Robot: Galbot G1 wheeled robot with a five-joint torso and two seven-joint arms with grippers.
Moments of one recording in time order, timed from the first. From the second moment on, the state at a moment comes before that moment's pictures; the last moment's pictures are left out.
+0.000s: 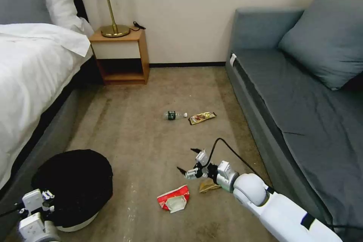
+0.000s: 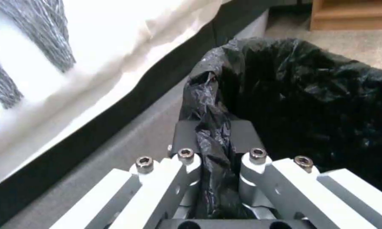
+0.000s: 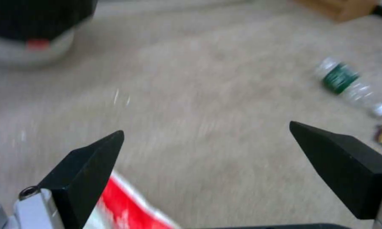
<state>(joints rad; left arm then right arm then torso) 1.78 -1.34 -0.84 -1.99 -0.30 0.06 -0.51 -0.90 0.96 -0.27 1.56 0.23 -0.09 -0.33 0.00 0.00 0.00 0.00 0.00</state>
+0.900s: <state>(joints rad) 1.79 -1.37 -0.83 -2.03 -0.24 0.09 -0.52 -0.79 1.13 -0.51 1.21 -0.02 0.02 -0.39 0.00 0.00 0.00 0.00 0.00</state>
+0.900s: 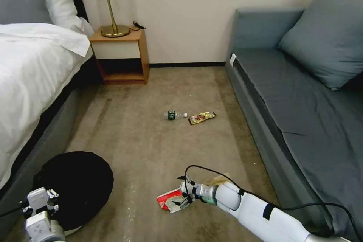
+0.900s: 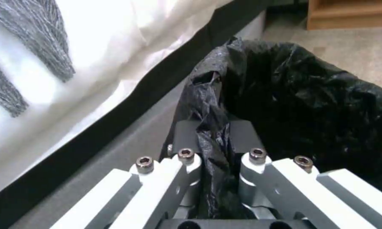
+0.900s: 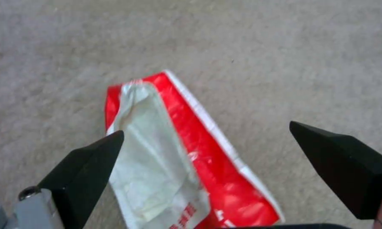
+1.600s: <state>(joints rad) 1.78 -1.38 -0.81 -2.03 -0.24 0.09 -0.52 -0.76 1.20 -0.46 1.00 -0.07 0.12 -0.49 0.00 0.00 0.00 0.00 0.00</state>
